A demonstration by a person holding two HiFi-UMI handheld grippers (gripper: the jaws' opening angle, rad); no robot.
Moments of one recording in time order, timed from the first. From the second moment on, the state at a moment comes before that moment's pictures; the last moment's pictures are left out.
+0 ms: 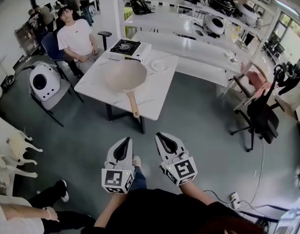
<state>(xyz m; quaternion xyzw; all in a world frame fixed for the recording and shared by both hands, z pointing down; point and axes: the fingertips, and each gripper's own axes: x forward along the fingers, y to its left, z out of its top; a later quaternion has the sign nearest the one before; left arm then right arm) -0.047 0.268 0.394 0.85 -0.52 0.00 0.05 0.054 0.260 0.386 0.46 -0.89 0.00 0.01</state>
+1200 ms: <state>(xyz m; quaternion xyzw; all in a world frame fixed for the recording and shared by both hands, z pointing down) -0.077 0.023 0.475 0.90 -0.39 0.04 0.21 -0.017 0.041 0.462 0.43 -0.89 0.14 0.08</state>
